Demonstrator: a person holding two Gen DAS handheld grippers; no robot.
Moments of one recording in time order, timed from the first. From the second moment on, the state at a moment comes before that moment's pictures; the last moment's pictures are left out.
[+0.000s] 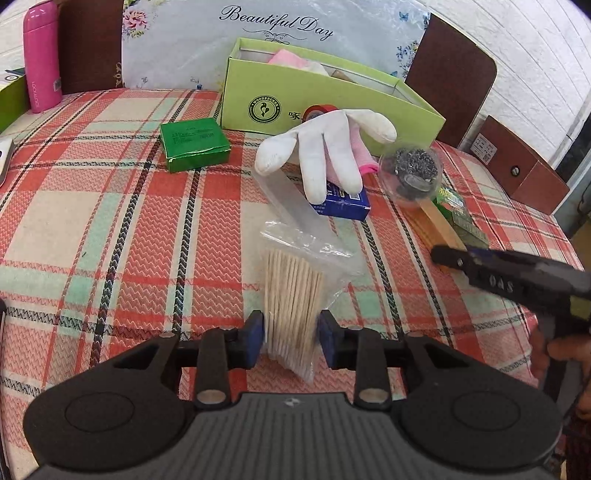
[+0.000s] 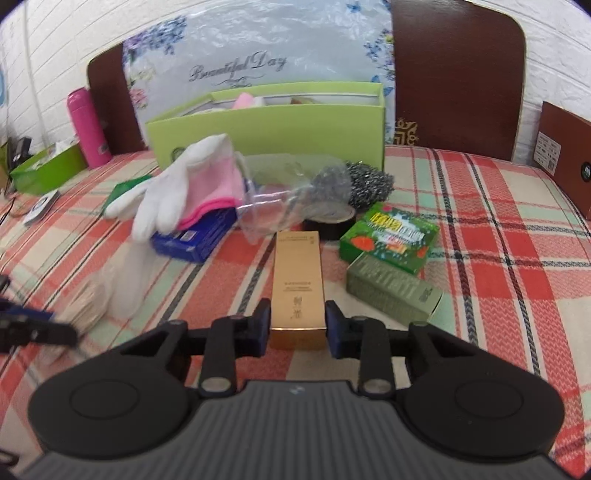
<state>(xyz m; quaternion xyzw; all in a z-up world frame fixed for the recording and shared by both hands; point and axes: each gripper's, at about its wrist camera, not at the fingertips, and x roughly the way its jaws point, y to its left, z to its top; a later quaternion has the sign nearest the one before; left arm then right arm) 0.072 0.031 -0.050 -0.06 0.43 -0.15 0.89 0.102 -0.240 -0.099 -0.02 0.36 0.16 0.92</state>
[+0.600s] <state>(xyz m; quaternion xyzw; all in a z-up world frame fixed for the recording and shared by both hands) 0.083 0.007 -0.050 -0.04 0.42 -0.16 0.89 0.071 -0.236 -0.095 0.01 0.38 0.20 0.90</state>
